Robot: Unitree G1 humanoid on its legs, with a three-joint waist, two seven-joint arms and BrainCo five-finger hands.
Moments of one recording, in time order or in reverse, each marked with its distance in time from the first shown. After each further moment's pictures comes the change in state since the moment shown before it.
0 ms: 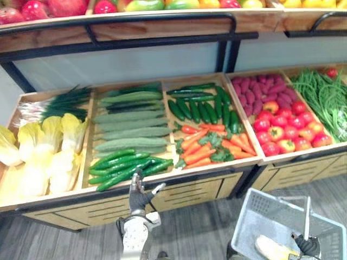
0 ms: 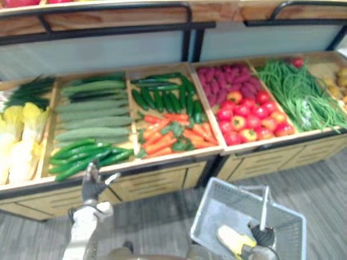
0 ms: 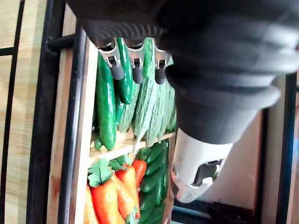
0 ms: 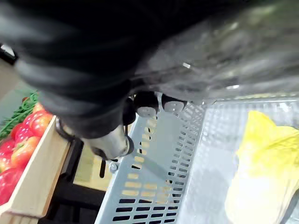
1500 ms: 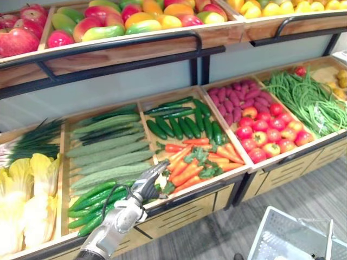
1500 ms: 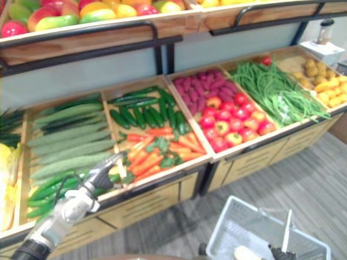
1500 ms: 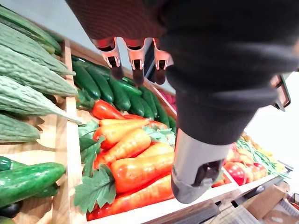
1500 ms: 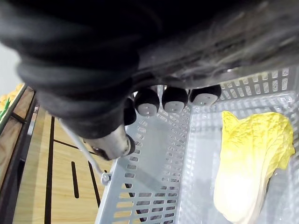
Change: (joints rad) left arm -0.247 0.516 -0.263 0.113 0.703 -0.028 -0.132; right arm -0.091 -0.083 -0.230 0.275 0.022 0.004 0.060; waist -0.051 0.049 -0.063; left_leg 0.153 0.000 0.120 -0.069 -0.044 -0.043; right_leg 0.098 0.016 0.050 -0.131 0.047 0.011
